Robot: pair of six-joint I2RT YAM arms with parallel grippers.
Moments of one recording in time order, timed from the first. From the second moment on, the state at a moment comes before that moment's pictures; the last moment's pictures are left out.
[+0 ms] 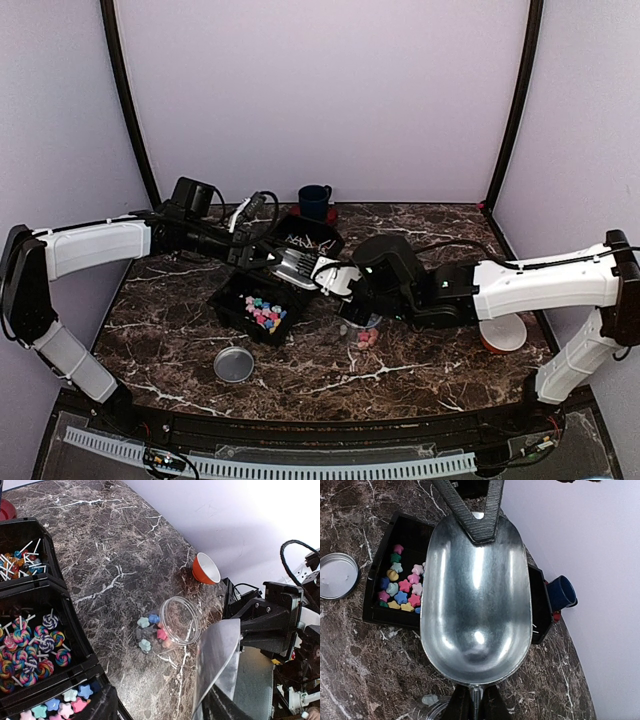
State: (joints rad) left arm -0.48 1.53 1.08 -0.25 0.82 -0.18; right arm 1.19 1.51 1.05 -0.10 0.40 -0.42
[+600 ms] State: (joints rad) left arm -0.49 1.54 1.08 -0.23 0.93 -0.20; right arm 1.21 1.54 1.06 -0.05 0.43 -0.46
